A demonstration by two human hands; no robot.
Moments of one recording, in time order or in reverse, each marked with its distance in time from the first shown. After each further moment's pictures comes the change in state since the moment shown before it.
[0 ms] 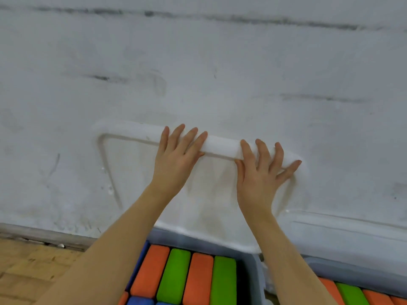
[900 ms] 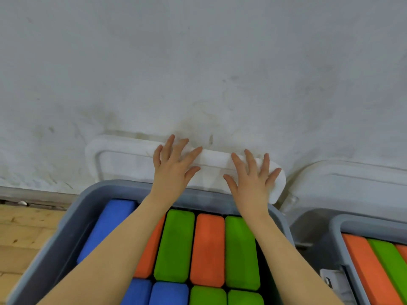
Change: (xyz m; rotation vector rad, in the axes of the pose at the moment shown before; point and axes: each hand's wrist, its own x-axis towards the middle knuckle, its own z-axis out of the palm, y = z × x) left_hand -0.232 0.021 0.141 -0.205 -0.451 -0.258; right_hand -0.204 0.029 0.124 -0.153 -0.724 0.034
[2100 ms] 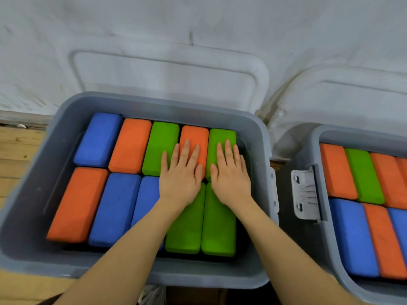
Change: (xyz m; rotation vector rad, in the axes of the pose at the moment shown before) left_hand -0.171 0.136 -0.051 0.012 -0.786 -0.287; right_hand -0.180 0.018 -0.017 0.153 -0.612 -0.008
